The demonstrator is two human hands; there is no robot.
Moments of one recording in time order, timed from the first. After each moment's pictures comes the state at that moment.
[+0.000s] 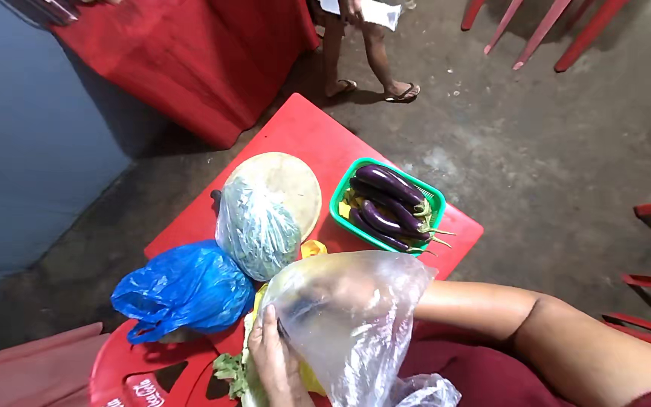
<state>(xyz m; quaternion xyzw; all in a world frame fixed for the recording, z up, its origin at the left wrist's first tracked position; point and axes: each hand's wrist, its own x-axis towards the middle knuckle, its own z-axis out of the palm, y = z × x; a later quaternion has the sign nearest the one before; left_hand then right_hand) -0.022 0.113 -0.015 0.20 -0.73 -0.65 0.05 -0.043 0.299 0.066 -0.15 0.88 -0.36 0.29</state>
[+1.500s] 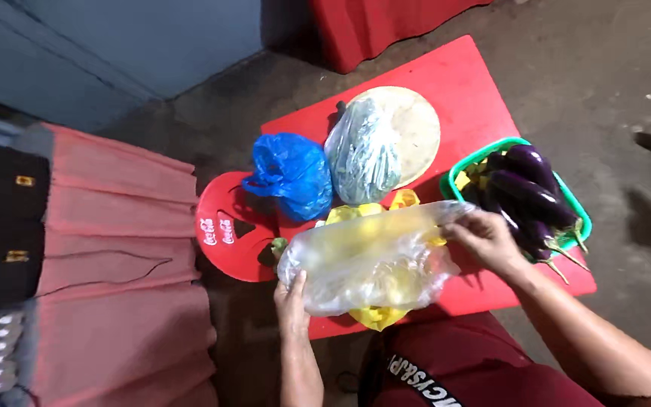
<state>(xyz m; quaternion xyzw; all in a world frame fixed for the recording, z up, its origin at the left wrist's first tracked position) 0.064 -0.019 -0.068 0.42 -0.68 -0.59 0.13 -0.060 0.315 -0.083 -0.16 0.72 -0.67 0.06</state>
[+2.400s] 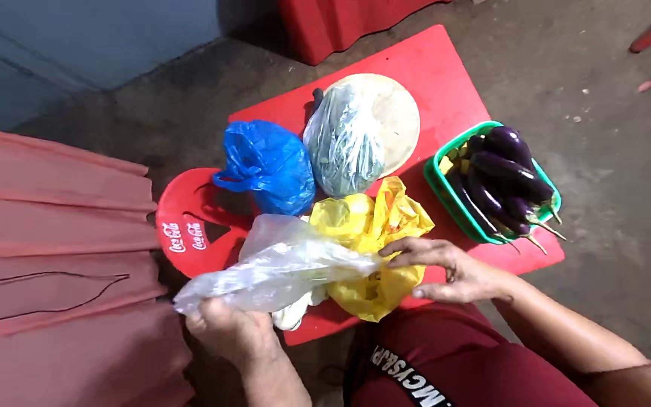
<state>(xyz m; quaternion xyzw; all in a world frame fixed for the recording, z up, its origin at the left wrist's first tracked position) 0.043 -0.033 -0.005 0.30 -0.66 -0.56 0.41 -0.024 0.275 -0.048 -0.40 0.64 -0.63 0.17</state>
